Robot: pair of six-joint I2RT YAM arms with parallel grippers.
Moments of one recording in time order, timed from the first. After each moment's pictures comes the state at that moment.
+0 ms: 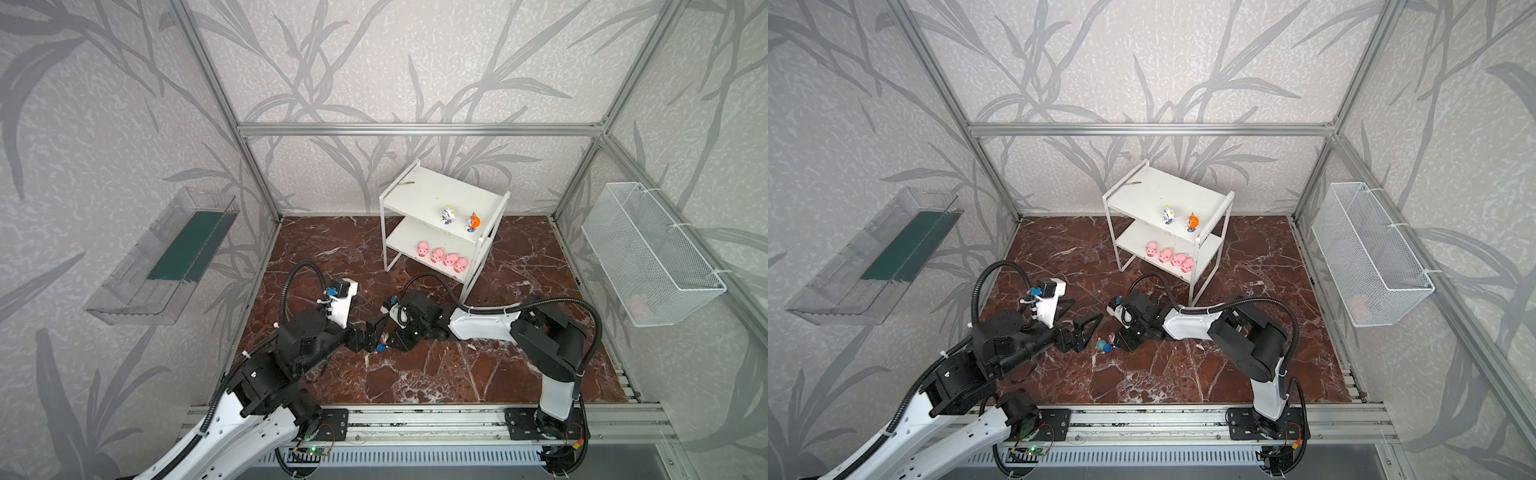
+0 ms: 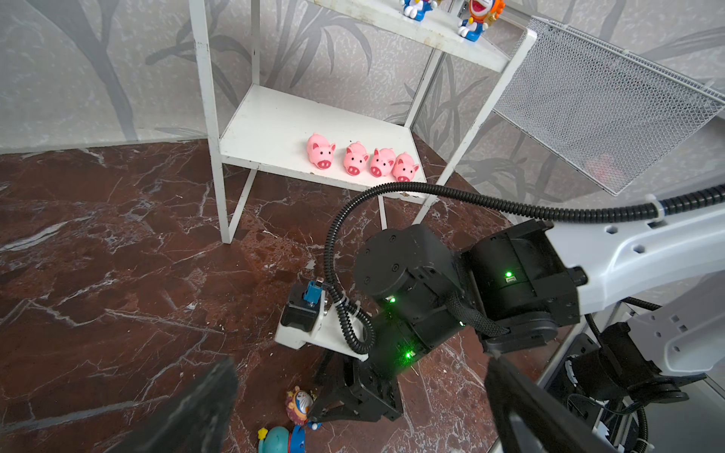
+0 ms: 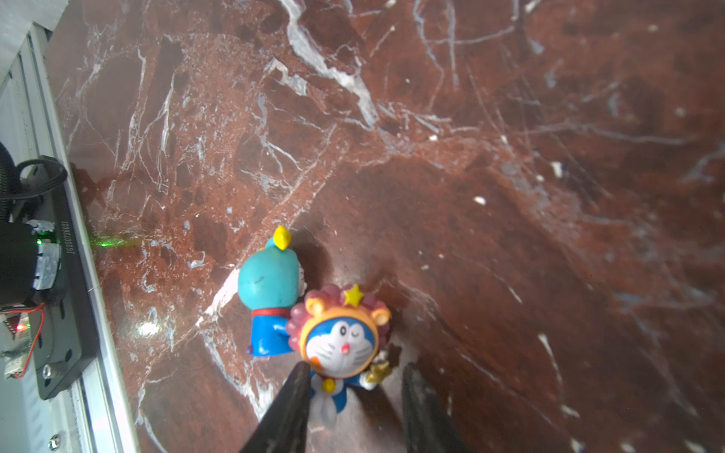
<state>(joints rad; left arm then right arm) -0.76 0.54 0.74 -0.53 -0.05 -0.33 0.97 1.92 1.07 -0.08 -0.32 0.26</state>
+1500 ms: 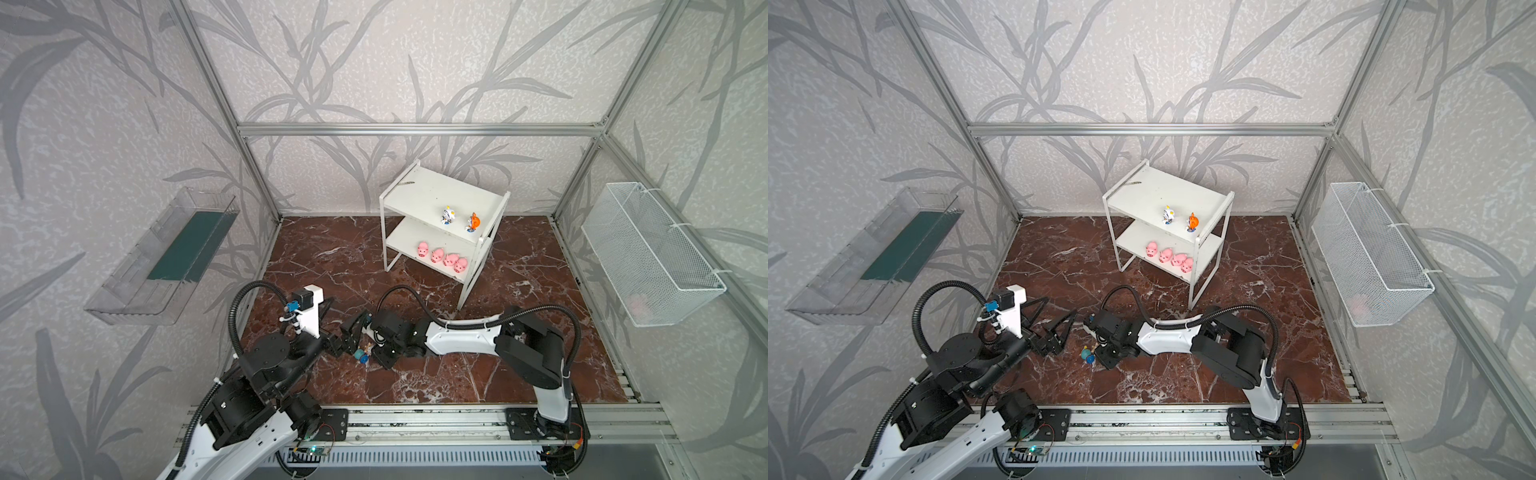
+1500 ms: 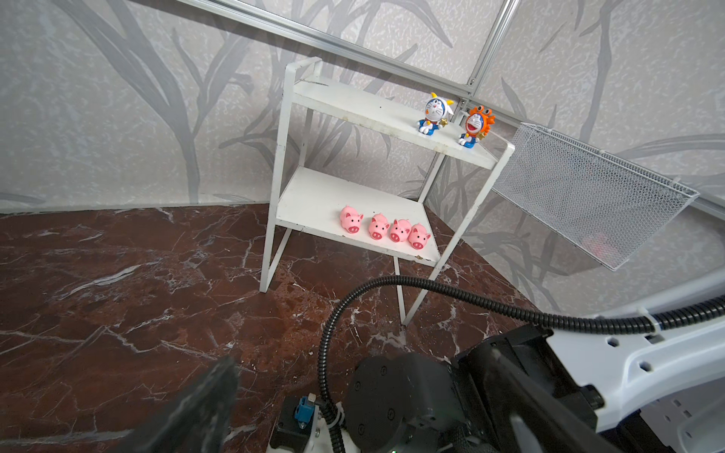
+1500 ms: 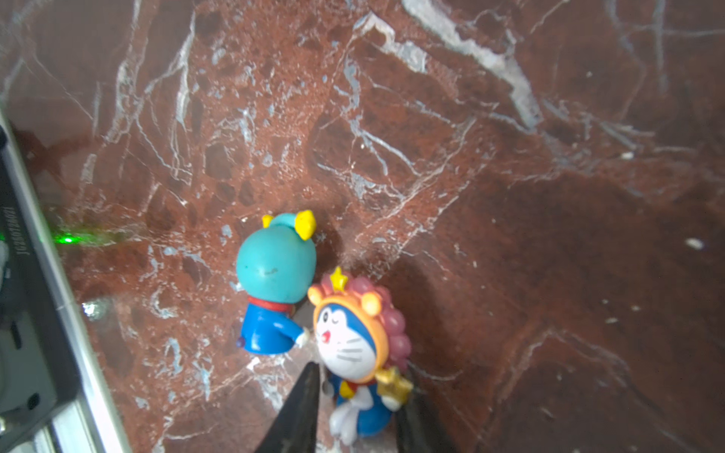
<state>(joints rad) -0.75 0.31 0.72 -0.53 -0.18 -0.33 1.15 2.00 1.24 -0.23 -0.13 0.30</state>
